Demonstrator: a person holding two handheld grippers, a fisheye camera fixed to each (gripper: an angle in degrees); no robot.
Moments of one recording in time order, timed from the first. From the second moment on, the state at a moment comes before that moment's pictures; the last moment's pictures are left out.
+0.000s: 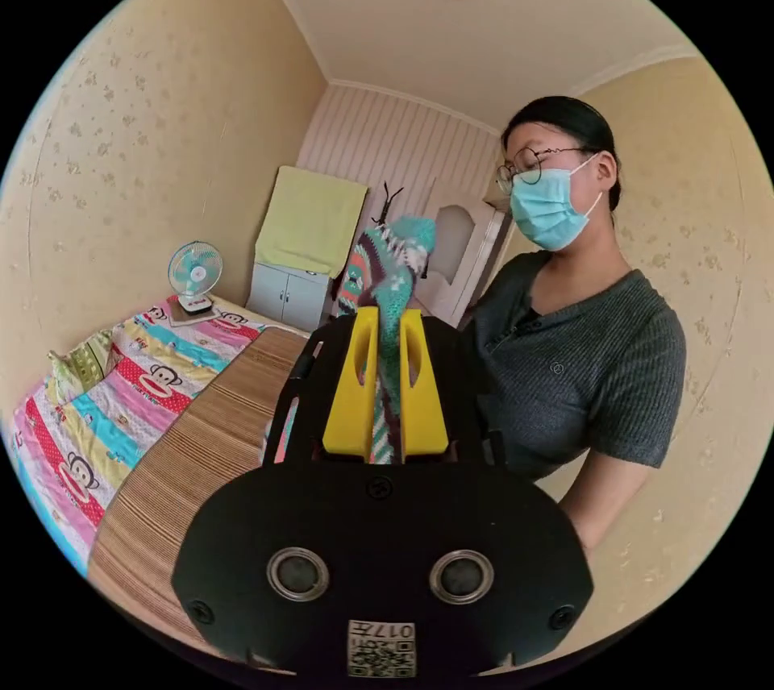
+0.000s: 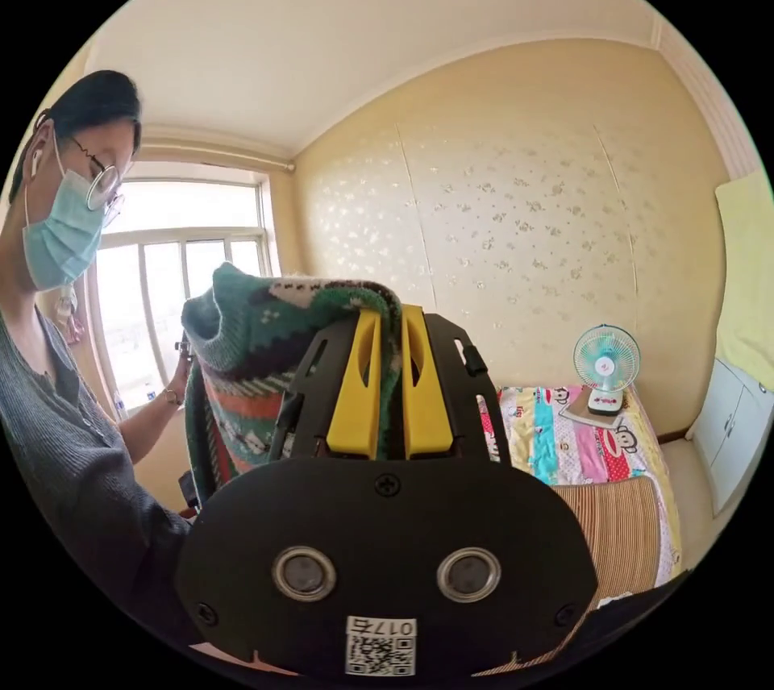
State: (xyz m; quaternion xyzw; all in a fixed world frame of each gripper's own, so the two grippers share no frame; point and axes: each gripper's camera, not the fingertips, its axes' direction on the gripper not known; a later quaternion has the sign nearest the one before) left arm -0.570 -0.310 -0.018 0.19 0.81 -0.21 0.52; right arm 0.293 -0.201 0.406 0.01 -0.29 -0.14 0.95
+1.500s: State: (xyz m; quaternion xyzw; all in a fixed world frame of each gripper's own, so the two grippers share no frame) left arm -0.447 0.166 0.425 -0.42 0.46 -0.78 -0.06; right arm 0.510 0.121 1.095 -0.85 -0.14 0.10 0.50
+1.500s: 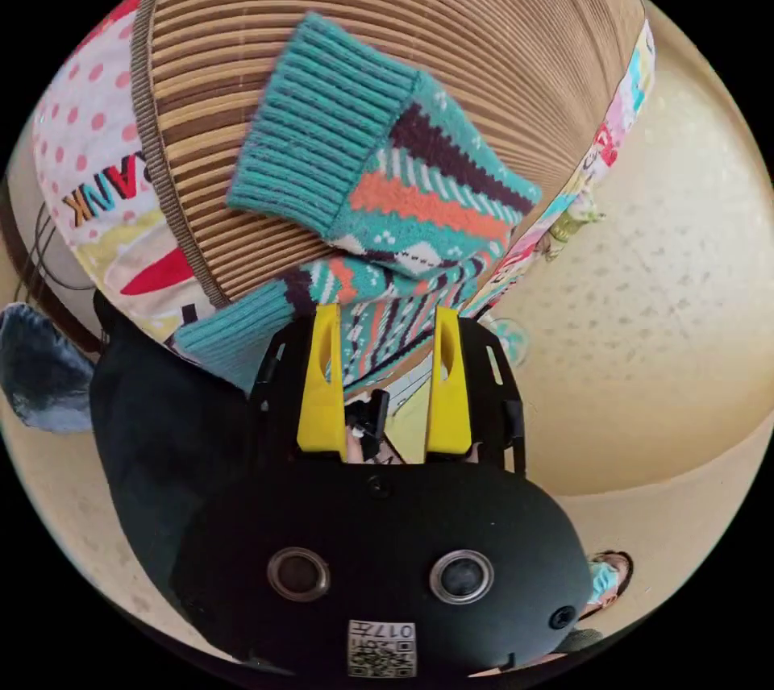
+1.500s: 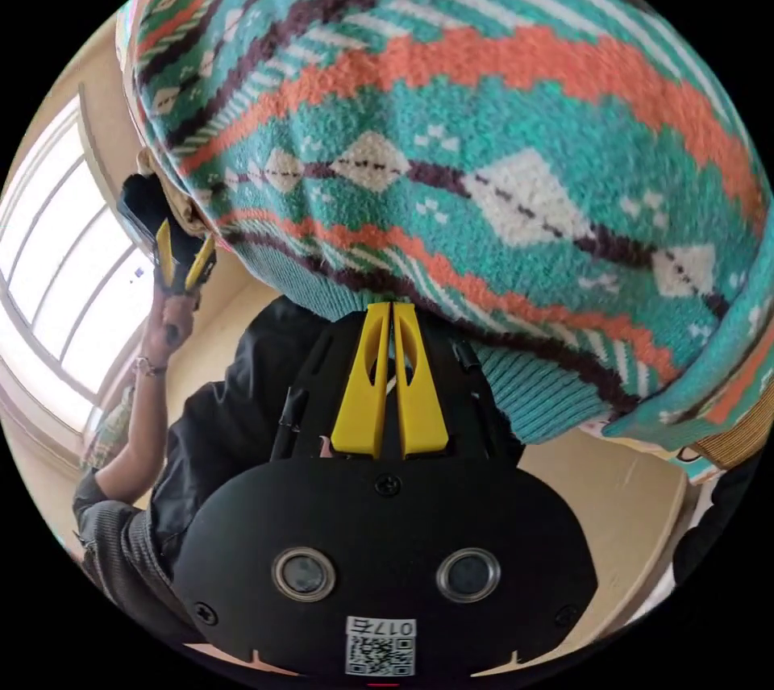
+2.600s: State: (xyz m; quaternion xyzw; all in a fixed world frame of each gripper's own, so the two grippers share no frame) left arm -0.709 -0.018 0.638 0.02 0.72 -0.62 0.30; right arm 0.748 0.065 1.108 -0.56 -0.33 0.65 0.41
